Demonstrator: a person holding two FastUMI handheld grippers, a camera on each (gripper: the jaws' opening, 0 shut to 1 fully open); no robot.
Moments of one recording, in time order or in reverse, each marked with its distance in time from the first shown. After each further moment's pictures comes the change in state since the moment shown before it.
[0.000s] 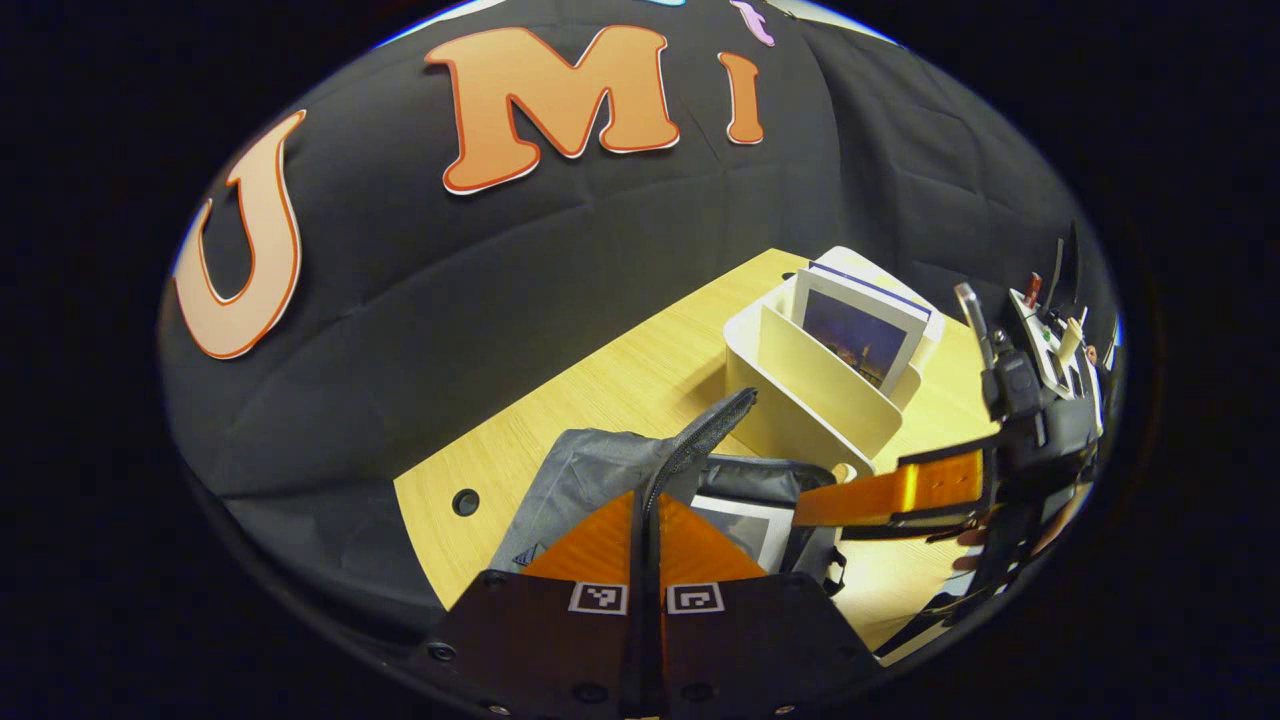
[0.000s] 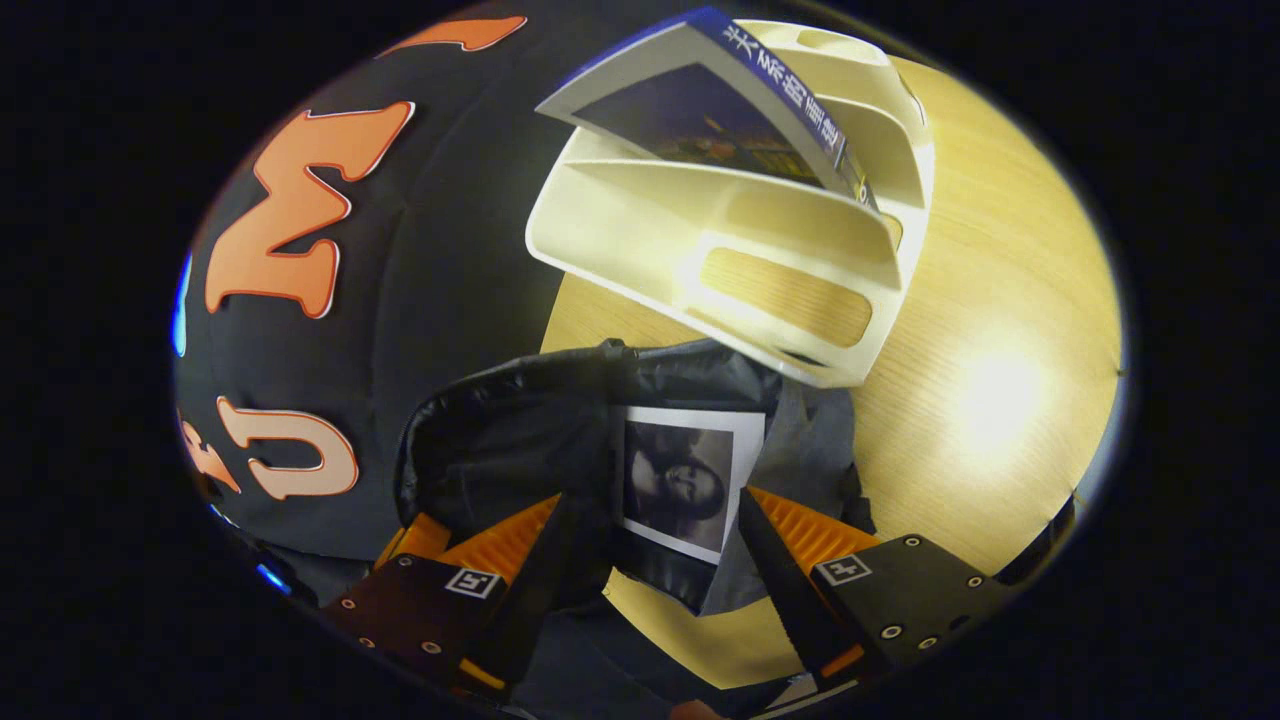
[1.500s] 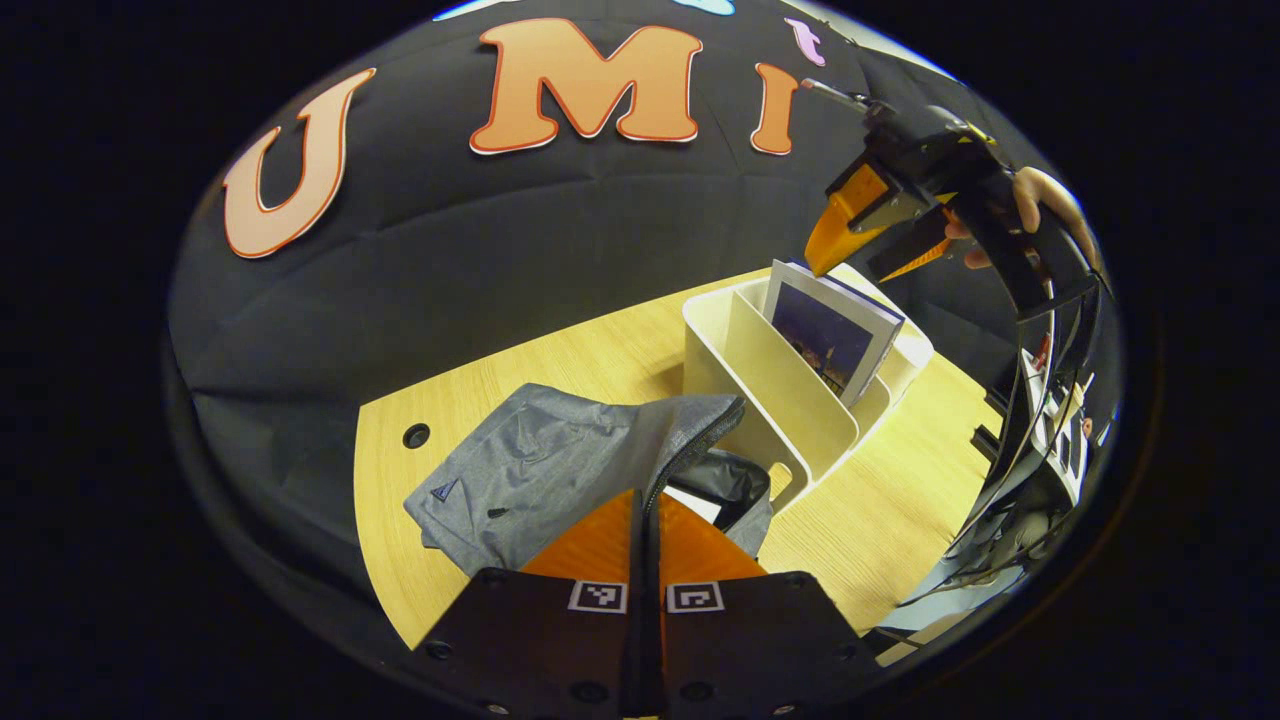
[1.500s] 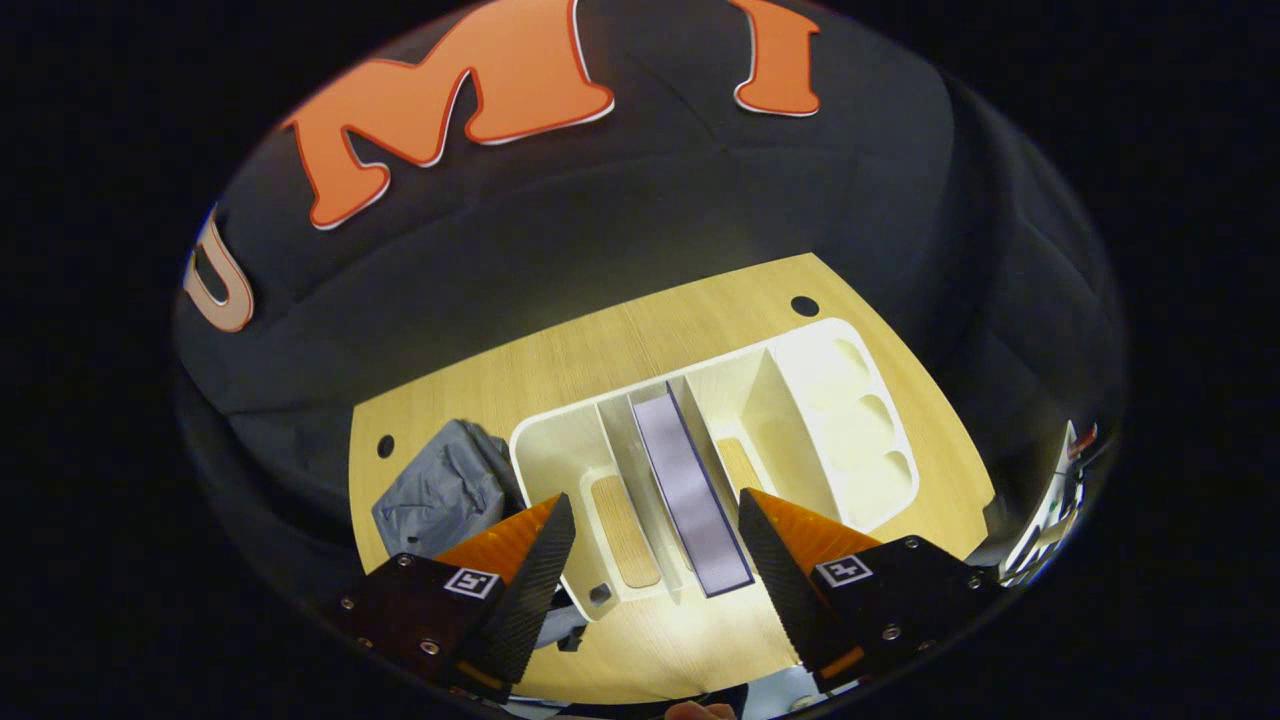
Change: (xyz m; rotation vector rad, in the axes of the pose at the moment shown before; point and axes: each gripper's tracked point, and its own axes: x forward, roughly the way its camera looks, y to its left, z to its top) left arm -0.004 -0.071 -0.036 -0.210 -0.009 0.037; right arm -0.059 0.039 0.220 -0.854 -0.110 -0.469
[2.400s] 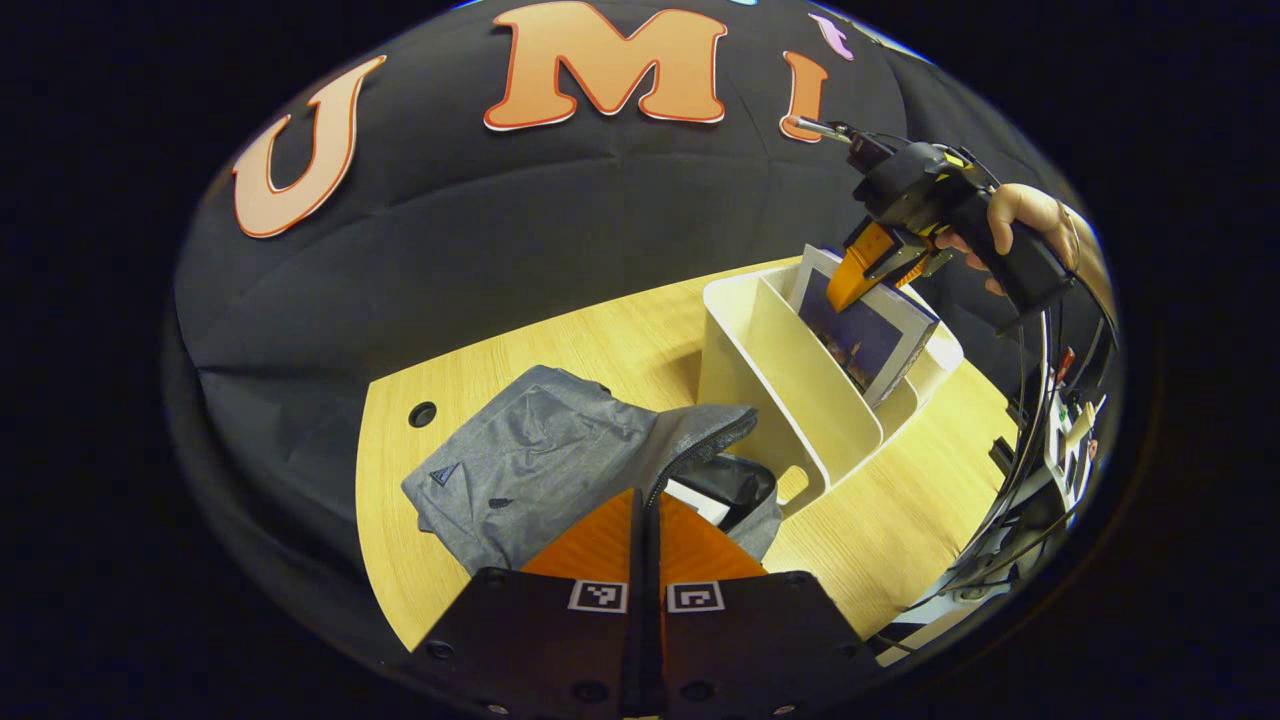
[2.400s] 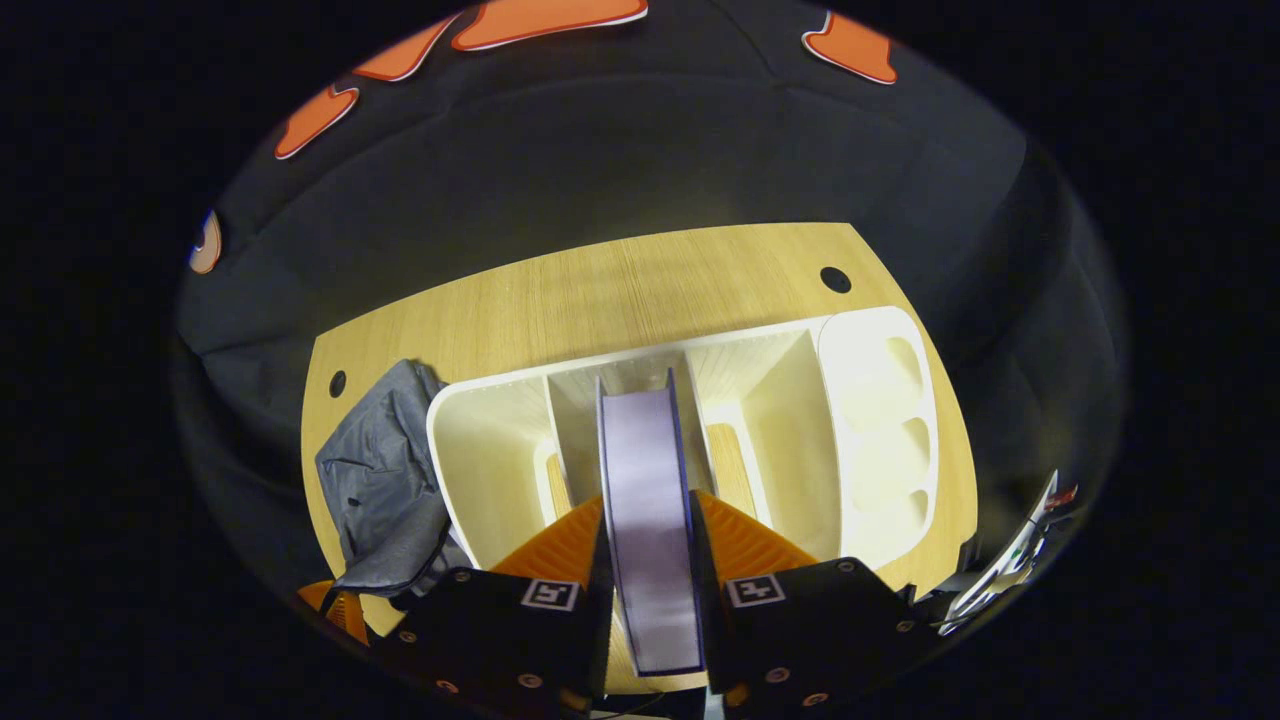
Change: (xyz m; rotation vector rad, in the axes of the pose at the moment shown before) left arm 0.017 -0.001 -0.007 -0.049 0.056 0.062; right arm 0.067 -0.007 -0.007 -0.126 0.156 0.026
